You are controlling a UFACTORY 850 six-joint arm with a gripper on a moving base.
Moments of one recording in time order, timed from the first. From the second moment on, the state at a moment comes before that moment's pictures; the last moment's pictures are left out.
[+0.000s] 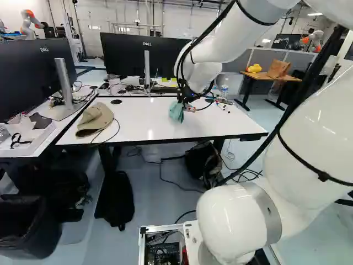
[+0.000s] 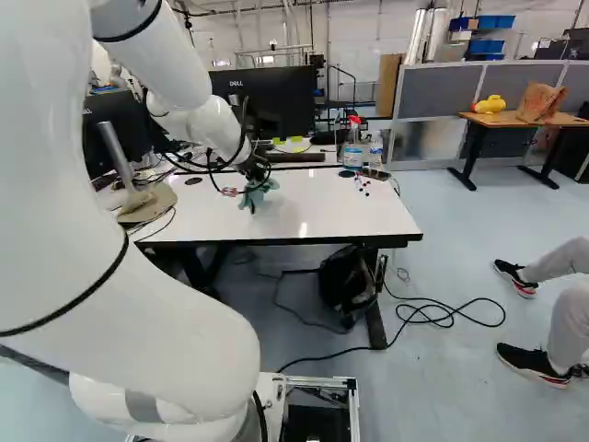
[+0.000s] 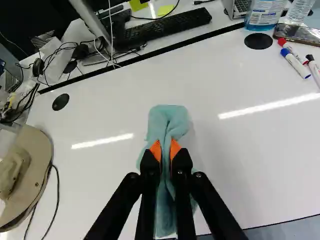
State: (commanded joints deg) arm 4.7 6.2 -41.4 17.0 -1.6 0.0
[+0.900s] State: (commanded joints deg) arm 4.7 6.2 -41.4 17.0 -1.6 0.0
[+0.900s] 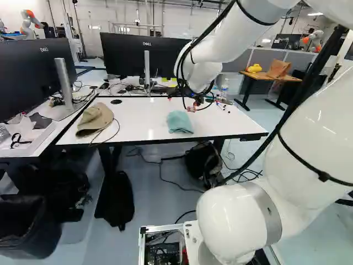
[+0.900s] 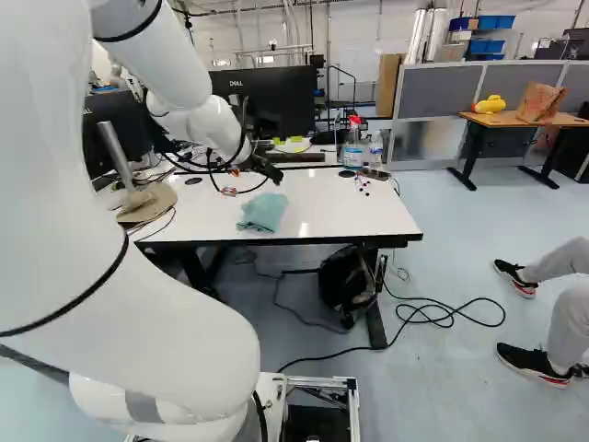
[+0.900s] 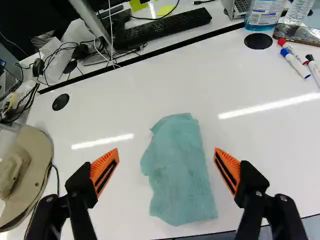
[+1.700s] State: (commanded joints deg) arm 1.1 6.5 -41.0 17.0 -1.6 0.0
